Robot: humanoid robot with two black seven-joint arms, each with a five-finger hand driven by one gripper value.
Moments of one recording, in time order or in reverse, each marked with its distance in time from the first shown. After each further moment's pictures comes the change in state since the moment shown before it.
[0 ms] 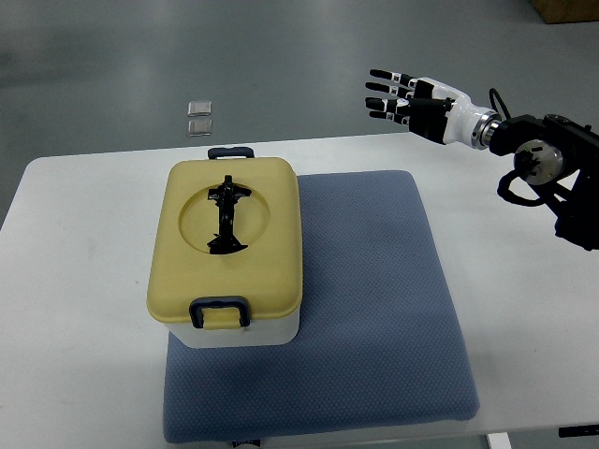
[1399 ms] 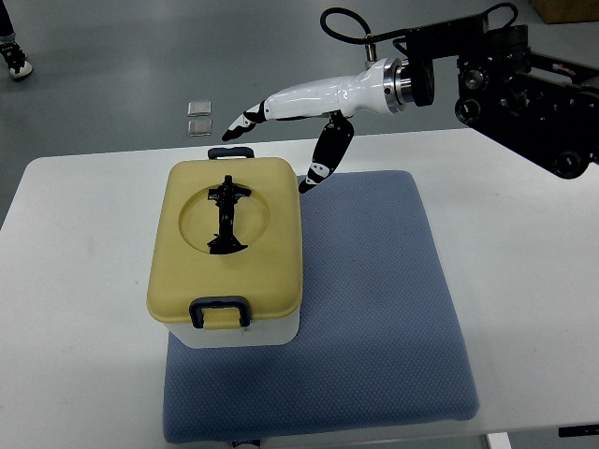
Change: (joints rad) left arm 0.000 0.000 0.000 0.000 0.000 0.000 0.000; right arm 0.252 -0.054 -0.012 0.605 -1.369 0.087 0.268
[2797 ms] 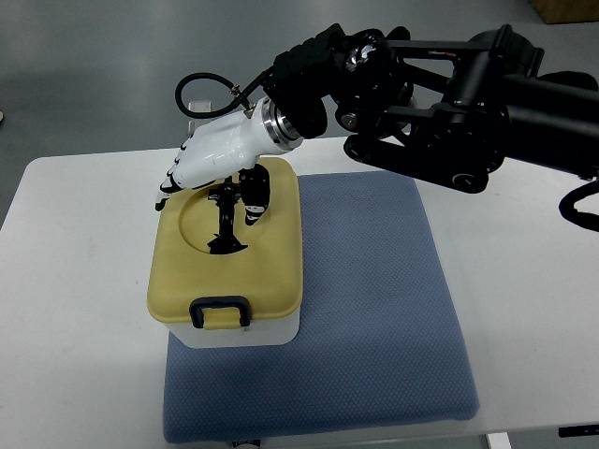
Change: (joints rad) left arm 0.000 0.000 0.000 0.000 0.000 0.000 0.000; right arm 0.228 0.236 -0.272 -0.018 -0.211 -0.070 0.005
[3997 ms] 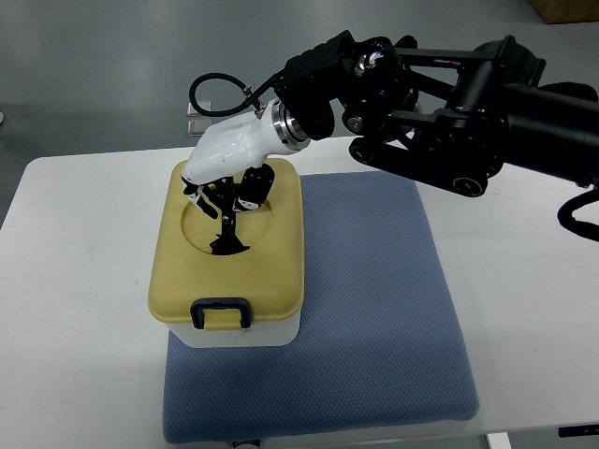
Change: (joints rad) left arm 0.000 0.000 0.000 0.000 0.000 0.000 0.000; right arm -0.040 -0.001 0.020 -0.029 -0.008 -0.009 0.001
